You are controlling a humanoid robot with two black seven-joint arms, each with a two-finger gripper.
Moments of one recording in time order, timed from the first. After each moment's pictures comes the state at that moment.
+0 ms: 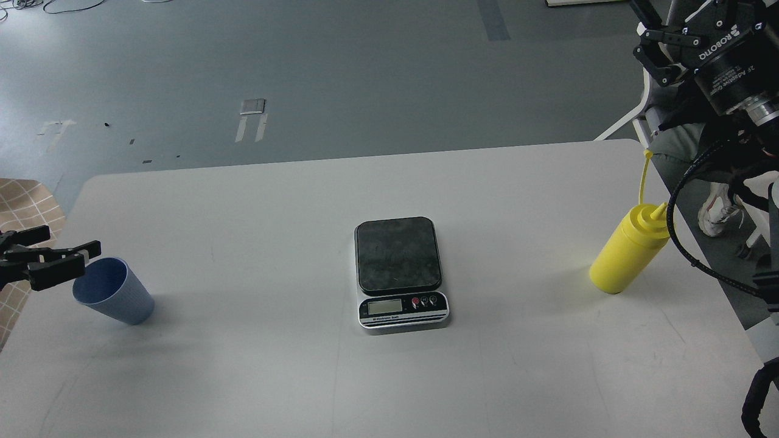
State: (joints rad) left arm -0.64 1.31 -0.26 -1.23 1.58 0.05 -0.49; right arm 0.48 -0.25 1.69 1.33 -0.74 0.49 -0.09
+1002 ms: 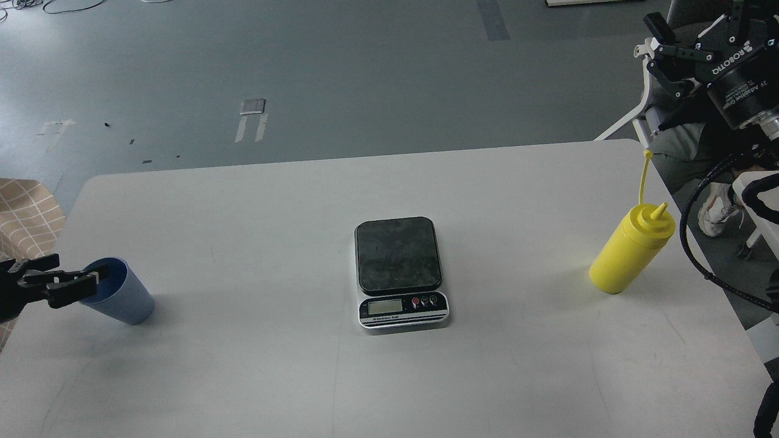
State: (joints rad) left arm -0.57 1.16 -0.26 -1.03 1.59 0.04 -0.49; right arm 0.43 -0.27 1.72 1.35 -0.73 0.49 -0.09
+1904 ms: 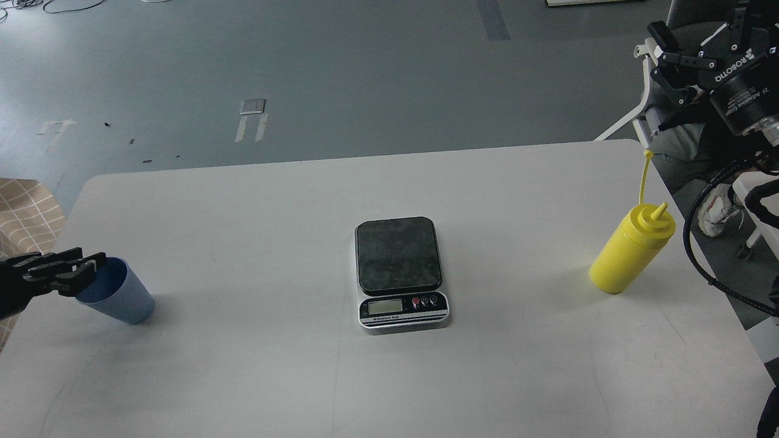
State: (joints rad) left arm -0.58 1.15 -0.27 -1.03 1.59 0.05 -0.49; right arm 0.41 -0.28 1.72 1.34 -0.74 0.49 -0.09
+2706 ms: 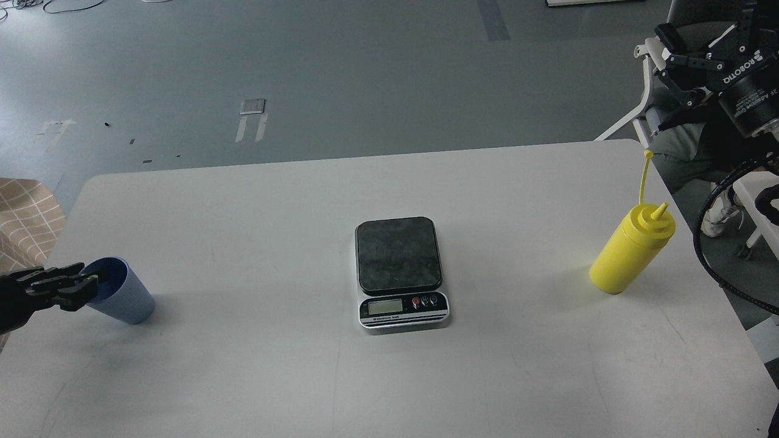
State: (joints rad) left arm -0.55 1.15 -0.26 -1.04 1.59 0.05 -0.49; right arm 0.40 -0.31 1.72 1.35 -0.74 0.49 -0.09
